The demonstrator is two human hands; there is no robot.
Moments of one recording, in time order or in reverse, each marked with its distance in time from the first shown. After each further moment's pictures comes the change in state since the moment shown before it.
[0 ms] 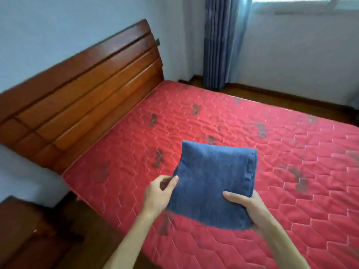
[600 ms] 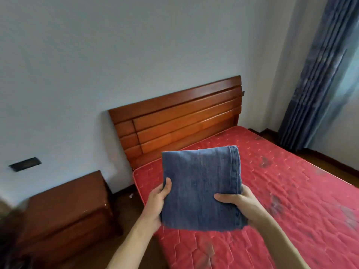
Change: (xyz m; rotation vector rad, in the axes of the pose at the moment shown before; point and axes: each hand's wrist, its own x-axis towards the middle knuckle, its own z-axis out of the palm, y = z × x) left_hand -0.098 -0.019 -0.215 -0.915 0.251 -0.138; right_hand -0.004 -0.055 0.238 -0.395 -0.503 -0.179
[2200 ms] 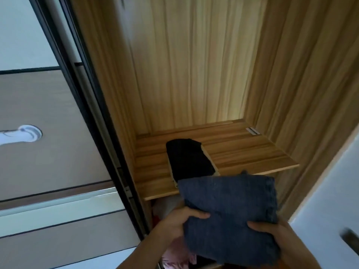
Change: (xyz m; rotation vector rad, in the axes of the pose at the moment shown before) left_hand -0.057 0.152 -0.823 -0.673 1.273 0.198; right_hand 0.306 0.082 1.068 -0.392 -1.672 0.446
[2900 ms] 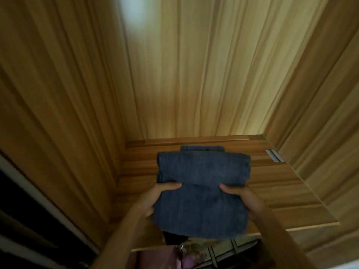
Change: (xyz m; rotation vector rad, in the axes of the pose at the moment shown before) left_hand 0.158 0.164 -0.103 -0.088 0.233 0.240; right_hand 0.306 -0.117 0.056 -0.025 -0.265 0.071
